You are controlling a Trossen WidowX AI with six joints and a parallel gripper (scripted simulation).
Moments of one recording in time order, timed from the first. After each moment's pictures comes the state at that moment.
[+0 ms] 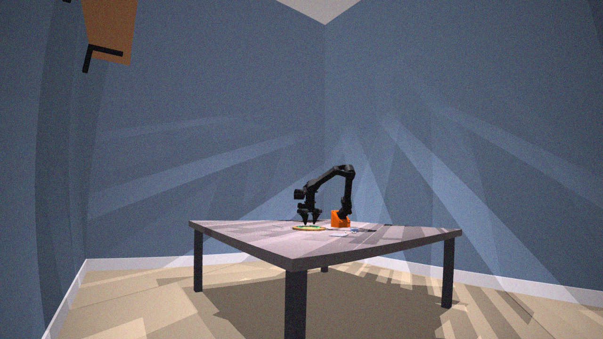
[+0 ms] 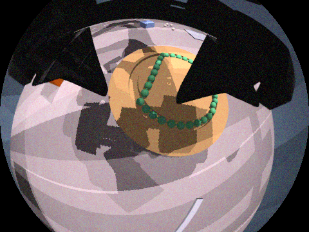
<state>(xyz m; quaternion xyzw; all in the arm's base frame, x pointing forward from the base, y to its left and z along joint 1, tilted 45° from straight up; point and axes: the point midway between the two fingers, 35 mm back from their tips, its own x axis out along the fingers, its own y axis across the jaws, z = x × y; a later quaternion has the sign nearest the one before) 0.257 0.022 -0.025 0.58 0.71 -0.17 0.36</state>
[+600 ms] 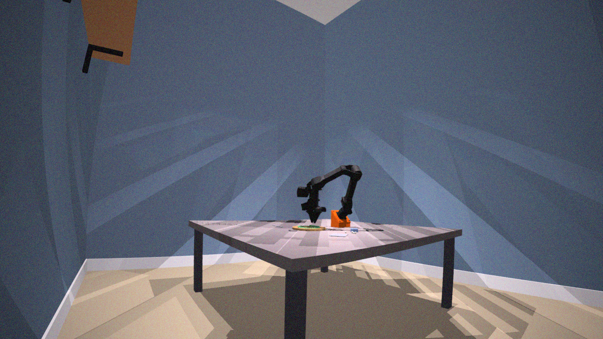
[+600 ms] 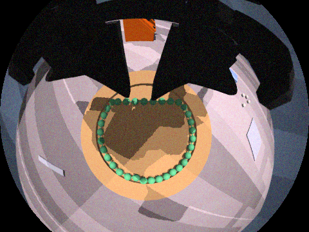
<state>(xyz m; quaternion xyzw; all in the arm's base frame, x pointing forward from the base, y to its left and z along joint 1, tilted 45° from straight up) 0.258 0.041 0.013 0.26 0.68 0.27 0.63</state>
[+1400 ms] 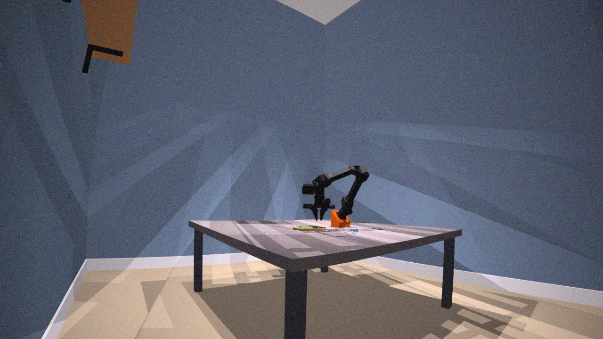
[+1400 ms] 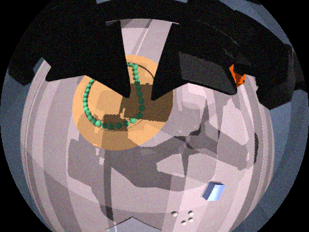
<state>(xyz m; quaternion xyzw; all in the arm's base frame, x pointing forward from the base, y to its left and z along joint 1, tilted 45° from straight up) 0.253 0.065 0.060 -0.20 0.35 0.64 0.66</state>
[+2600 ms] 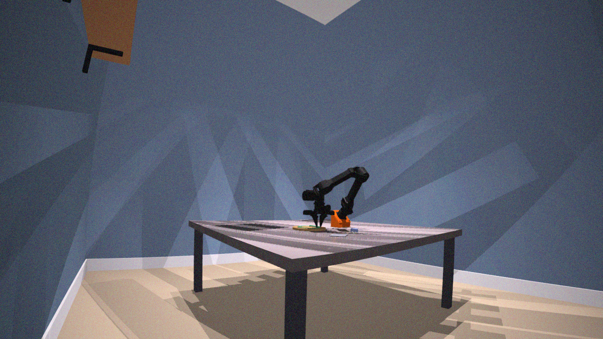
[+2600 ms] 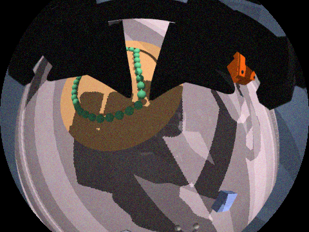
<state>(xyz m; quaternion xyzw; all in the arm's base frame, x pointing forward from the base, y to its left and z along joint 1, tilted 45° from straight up) 0.251 0.093 0.034 -0.21 0.34 0.64 0.65</state>
